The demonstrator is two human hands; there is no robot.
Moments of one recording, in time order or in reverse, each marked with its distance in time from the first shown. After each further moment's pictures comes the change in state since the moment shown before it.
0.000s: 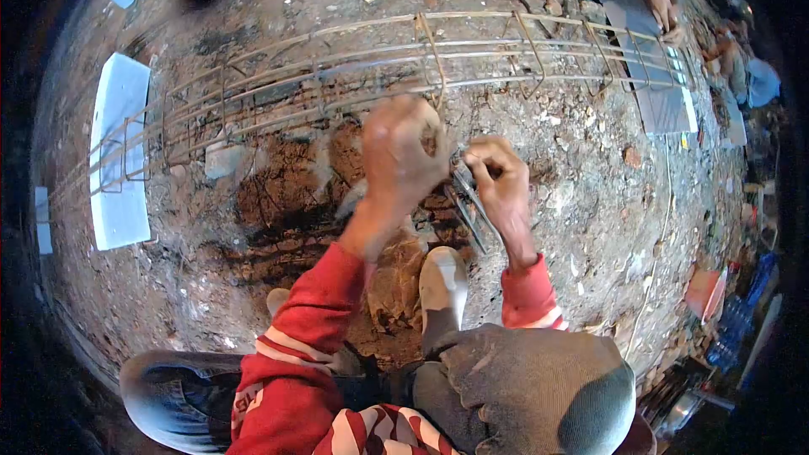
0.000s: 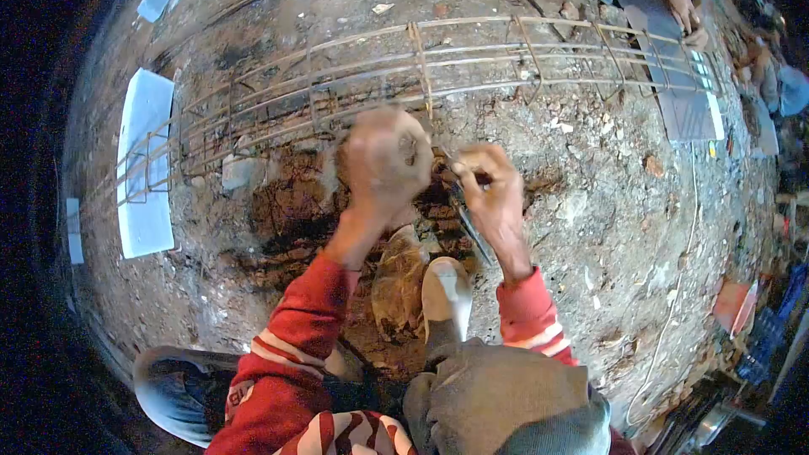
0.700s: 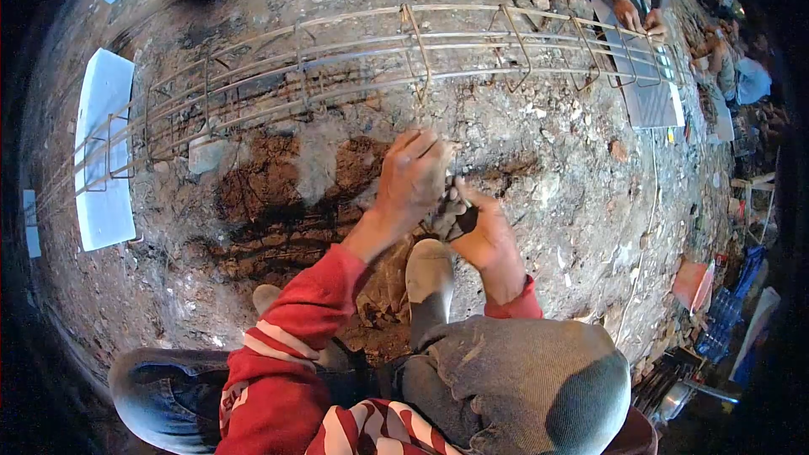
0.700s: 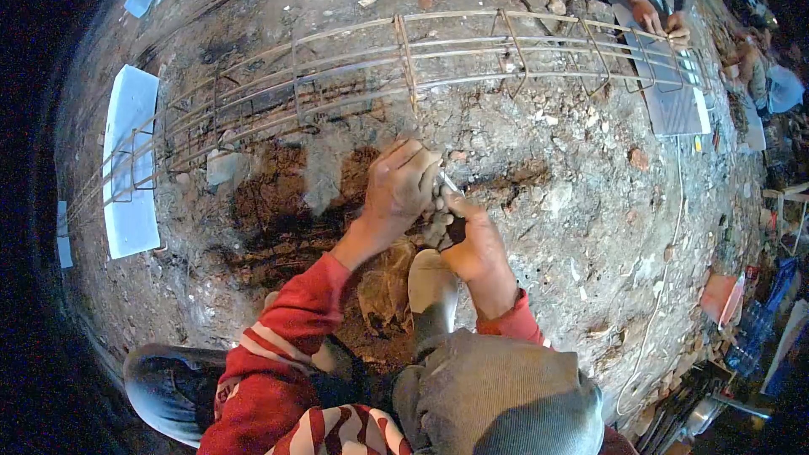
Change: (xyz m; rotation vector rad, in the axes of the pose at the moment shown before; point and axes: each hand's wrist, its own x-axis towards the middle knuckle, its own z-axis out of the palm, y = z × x) left_hand -0.037 0.005 0.031 -0.015 -0.025 0.099; right_hand -0.051 -0.009 0.000 1.291 0.070 1.027
